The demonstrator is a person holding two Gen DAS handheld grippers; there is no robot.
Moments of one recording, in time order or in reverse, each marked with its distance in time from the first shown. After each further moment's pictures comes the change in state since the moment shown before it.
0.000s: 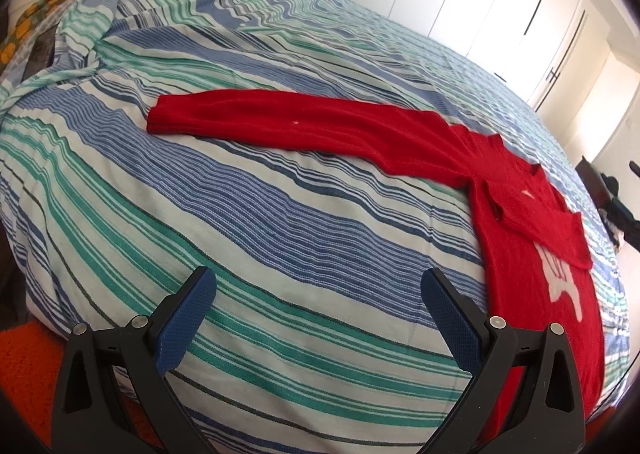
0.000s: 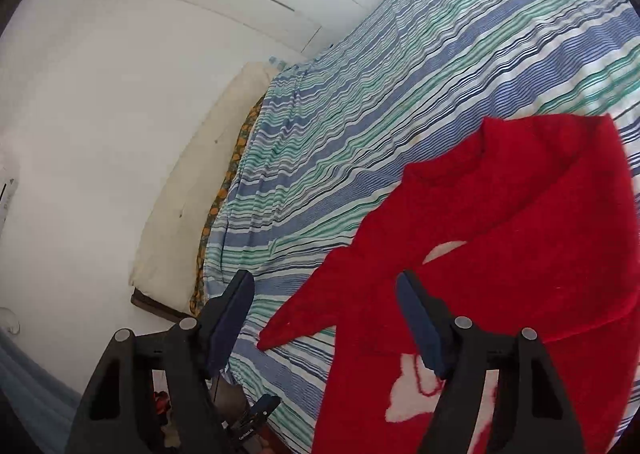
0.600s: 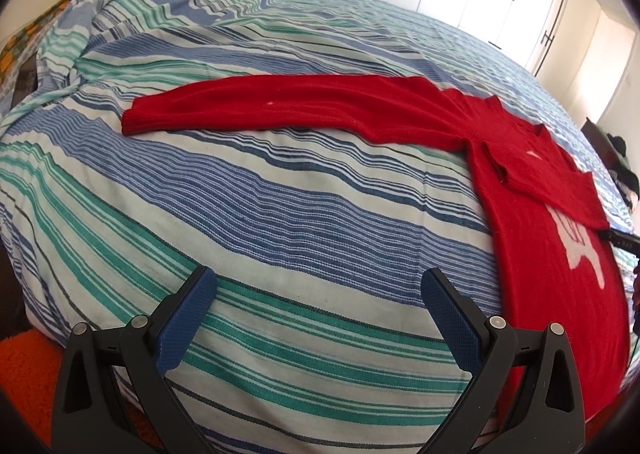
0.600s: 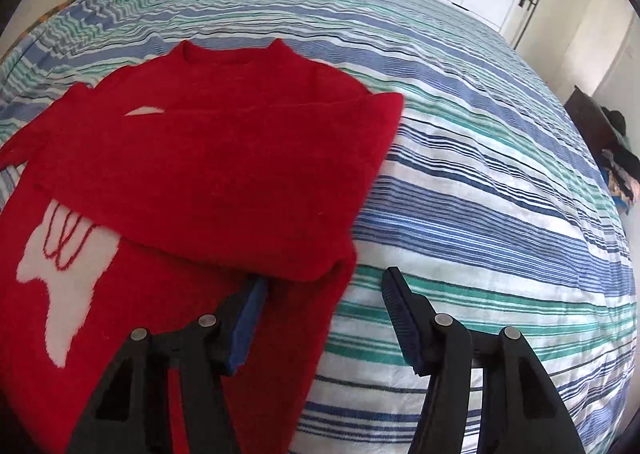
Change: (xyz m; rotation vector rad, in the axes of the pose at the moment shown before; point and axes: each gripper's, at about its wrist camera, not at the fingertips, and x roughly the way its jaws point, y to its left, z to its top) left arm 0.010 -0.021 -0.011 0.103 0.035 0.047; right arm 0.003 -0.101 -0.020 -0.583 0.142 -0.922
